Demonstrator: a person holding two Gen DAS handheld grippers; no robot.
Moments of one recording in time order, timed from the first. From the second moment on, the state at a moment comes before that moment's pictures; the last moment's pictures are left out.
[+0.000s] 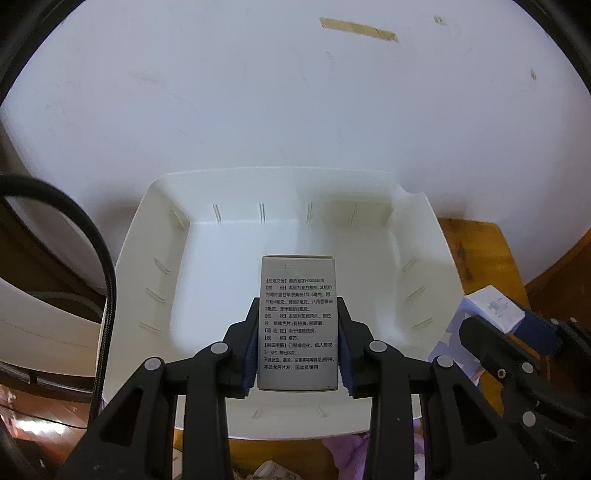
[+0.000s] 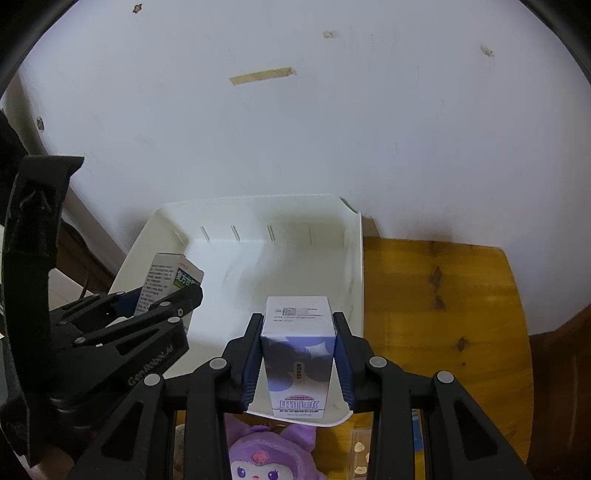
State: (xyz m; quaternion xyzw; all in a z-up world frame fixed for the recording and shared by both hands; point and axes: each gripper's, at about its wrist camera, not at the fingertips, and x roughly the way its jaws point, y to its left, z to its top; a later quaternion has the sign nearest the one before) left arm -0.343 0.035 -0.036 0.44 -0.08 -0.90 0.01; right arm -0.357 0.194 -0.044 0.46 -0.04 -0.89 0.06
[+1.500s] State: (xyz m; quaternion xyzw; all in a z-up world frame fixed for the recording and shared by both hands) left arm -0.286 0.058 0.030 0.40 -0.08 -0.91 0.01; right arm -0.263 0.234 0.006 0.40 -0.06 -0.91 0.05
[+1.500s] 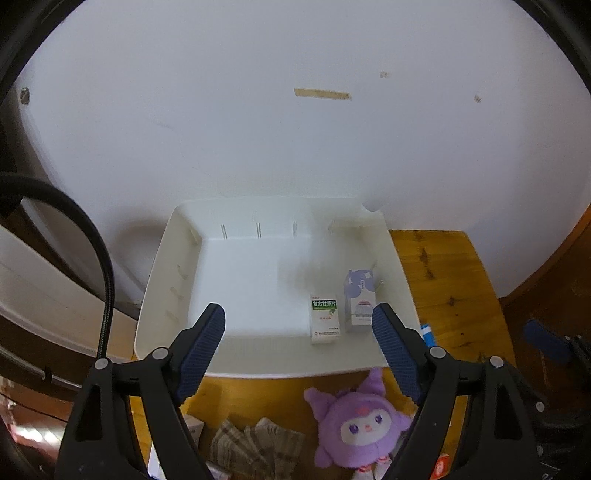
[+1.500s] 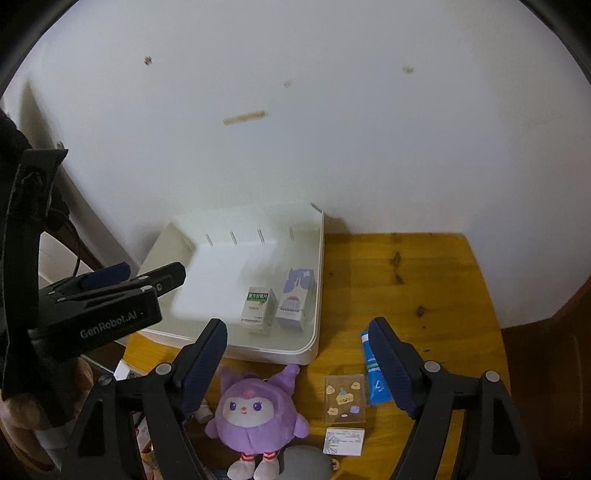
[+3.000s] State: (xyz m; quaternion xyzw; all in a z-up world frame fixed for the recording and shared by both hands) left arm -0.053 -0.037 0.056 0.39 -0.08 -0.92 -0.05; right arm -0.056 0.183 0.019 0.37 0.05 -0.92 0.09
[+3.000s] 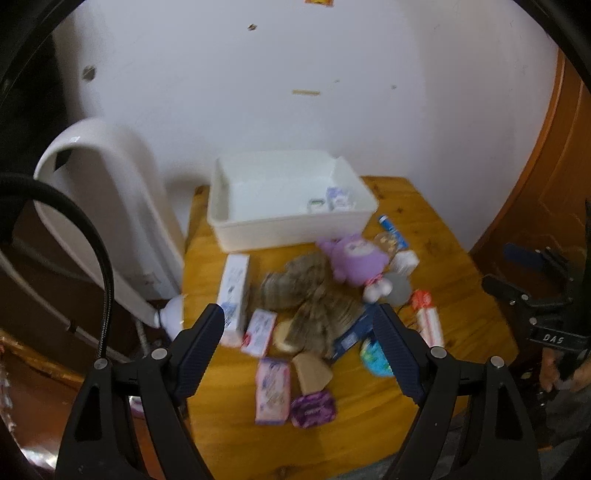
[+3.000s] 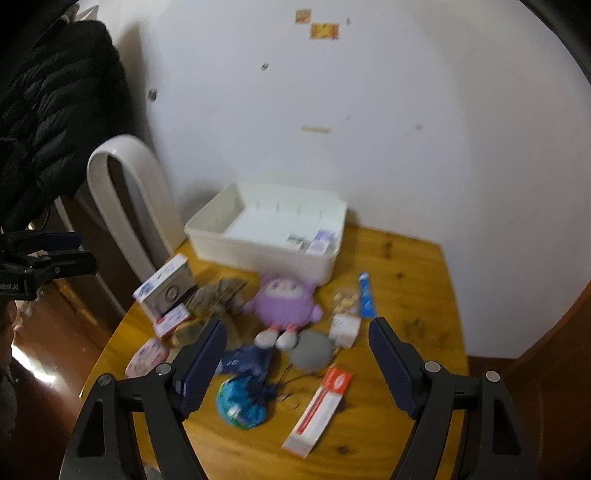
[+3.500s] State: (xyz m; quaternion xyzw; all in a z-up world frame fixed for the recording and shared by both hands) left arm -0.046 -0.085 -0.062 0.49 -0.01 -0.87 0.01; right arm -0.054 0.148 -0.069 0.45 0.03 -0.88 0.13
